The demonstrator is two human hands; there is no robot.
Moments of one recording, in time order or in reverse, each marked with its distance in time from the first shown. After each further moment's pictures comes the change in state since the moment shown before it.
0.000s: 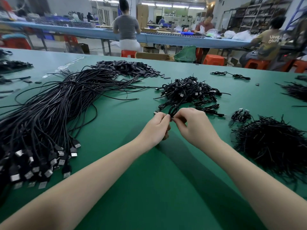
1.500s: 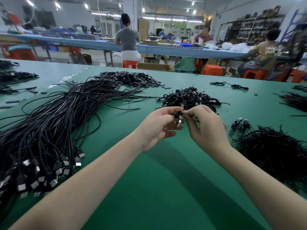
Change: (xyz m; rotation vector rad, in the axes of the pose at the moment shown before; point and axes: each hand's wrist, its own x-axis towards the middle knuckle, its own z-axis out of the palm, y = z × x) left_hand -0.013 0.054 -0.018 -0.360 -0.200 -0.002; right_hand 0.003 -0.009 -0.028 -0.040 0.302 -0.111
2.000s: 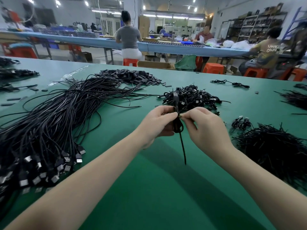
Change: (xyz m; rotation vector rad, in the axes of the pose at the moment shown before) left_hand 0.004 -0.009 -0.002 0.190 0.117 0.060; right_hand -0.006 -0.012 -0.007 -0.052 -0.034 -0.068
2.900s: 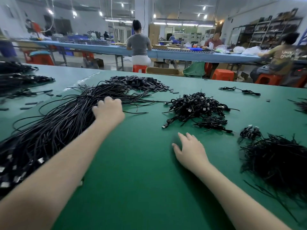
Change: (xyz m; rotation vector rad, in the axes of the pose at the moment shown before) left_hand 0.034 0.010 -0.137 1.535 0.636 -0.263; right_hand -0.028 0.018 0.083 -0.174 -0.653 0.513
